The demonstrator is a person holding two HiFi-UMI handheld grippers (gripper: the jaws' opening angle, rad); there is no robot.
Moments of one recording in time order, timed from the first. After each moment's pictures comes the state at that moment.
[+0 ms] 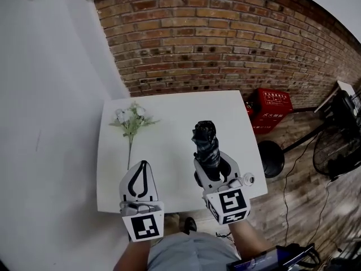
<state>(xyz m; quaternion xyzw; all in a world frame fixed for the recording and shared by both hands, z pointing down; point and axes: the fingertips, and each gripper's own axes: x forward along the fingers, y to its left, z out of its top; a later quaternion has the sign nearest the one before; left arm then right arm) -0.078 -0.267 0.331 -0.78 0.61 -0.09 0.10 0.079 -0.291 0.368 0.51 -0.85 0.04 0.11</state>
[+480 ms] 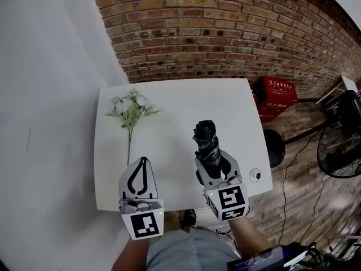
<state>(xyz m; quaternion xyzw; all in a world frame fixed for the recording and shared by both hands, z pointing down) -0.100 -0.297 0.376 -0.79 0.60 -0.12 0.07 0.063 -0.314 0.435 0.51 -0.84 0.08 0.17</state>
